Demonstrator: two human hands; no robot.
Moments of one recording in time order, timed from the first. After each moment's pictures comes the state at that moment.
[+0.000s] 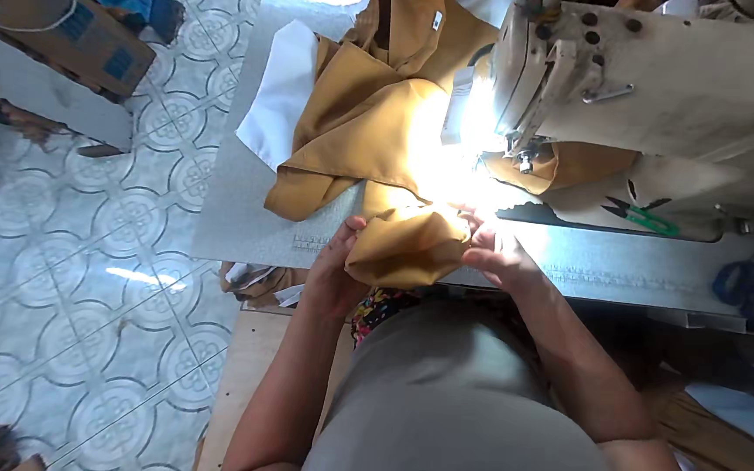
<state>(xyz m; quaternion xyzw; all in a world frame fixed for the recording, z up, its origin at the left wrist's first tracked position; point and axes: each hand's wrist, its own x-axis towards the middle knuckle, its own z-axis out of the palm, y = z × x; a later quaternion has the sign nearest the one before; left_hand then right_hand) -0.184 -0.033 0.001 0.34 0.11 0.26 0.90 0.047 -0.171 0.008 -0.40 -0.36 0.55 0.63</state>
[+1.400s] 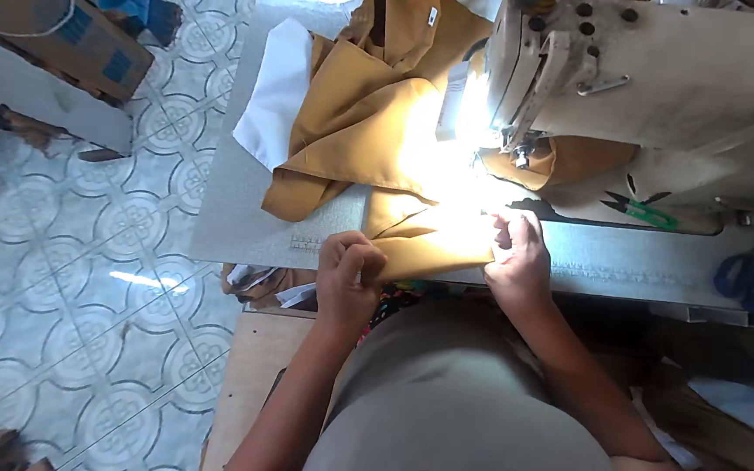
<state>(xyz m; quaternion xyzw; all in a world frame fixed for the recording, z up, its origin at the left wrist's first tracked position) -0.184 -0.065 0.003 0.85 0.26 0.38 0.27 0.026 -0.197 0.018 -0.80 -0.44 0.00 0.40</state>
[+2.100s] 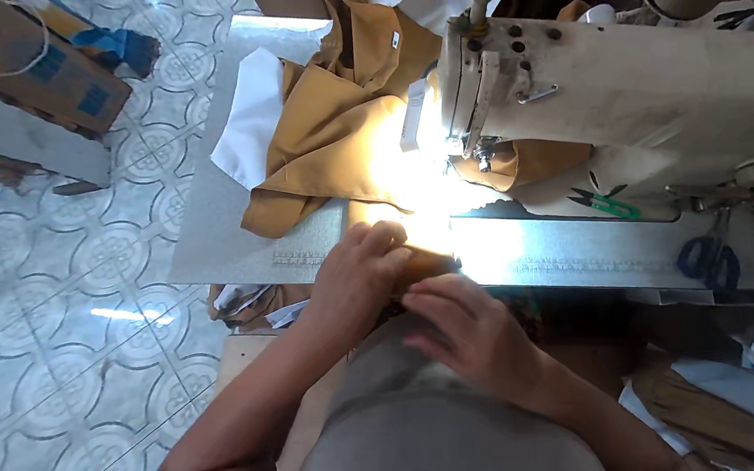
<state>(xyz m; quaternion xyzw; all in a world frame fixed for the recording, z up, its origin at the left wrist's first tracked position) -0.139 -0.065 0.078 0.98 0.12 0.14 0.10 -0.020 -0.232 0.063 -0.65 -0.64 0.06 0.41</state>
